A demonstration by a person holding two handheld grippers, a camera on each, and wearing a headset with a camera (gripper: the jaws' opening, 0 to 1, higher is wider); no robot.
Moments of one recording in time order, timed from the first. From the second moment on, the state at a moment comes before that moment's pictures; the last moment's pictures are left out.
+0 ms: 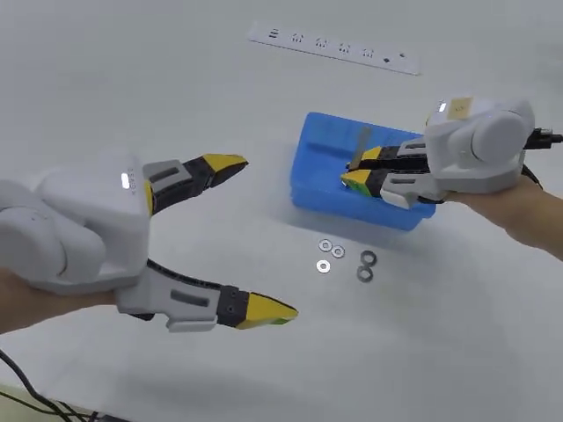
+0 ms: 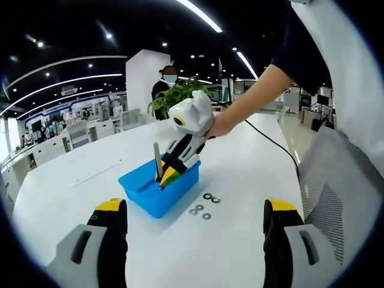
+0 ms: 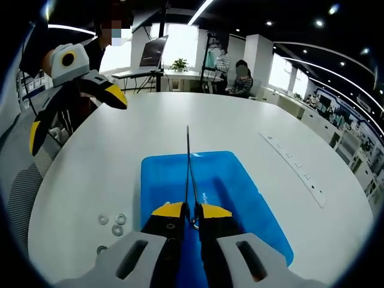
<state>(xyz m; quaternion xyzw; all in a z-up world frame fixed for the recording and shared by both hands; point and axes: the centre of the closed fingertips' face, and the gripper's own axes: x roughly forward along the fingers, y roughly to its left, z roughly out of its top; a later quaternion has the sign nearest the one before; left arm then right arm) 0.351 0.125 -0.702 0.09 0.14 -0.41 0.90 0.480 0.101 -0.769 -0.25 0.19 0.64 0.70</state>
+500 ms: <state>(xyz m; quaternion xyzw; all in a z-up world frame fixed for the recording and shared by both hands) 0.373 0.122 -0.685 0.06 0.11 -0.40 0.91 0.482 0.093 -0.747 -0.24 0.17 0.64 0.71</state>
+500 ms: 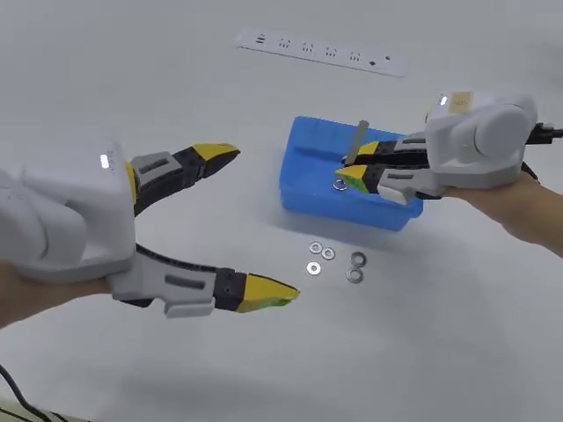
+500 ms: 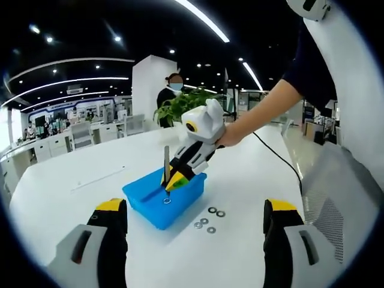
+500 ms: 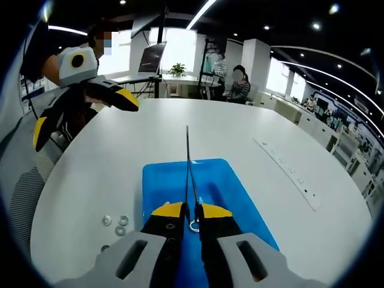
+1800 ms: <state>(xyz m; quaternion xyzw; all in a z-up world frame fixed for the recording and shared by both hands) 0.468 0.073 -0.655 0.04 0.08 -0.49 0.87 0.465 0.098 -0.742 -0.26 0.16 0.67 0.68</state>
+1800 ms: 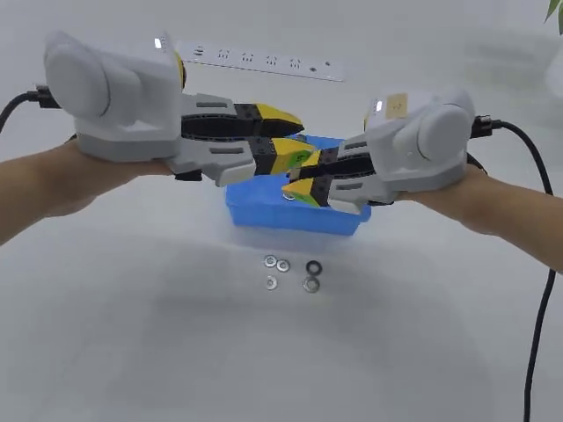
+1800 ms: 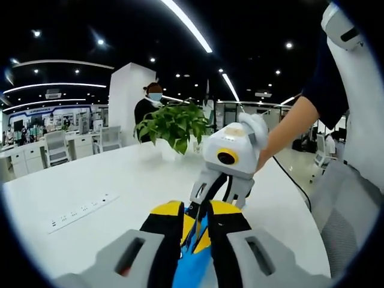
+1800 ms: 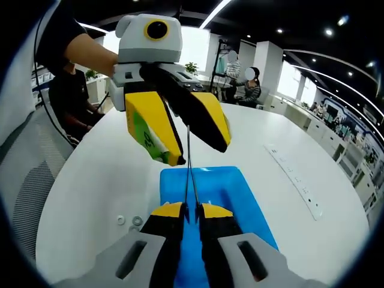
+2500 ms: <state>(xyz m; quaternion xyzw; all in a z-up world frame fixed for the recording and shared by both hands) 0.460 0.070 -0.653 0.07 0.06 -0.51 0.85 0.464 0.097 -0.738 -0.26 0.16 0.67 0.68</state>
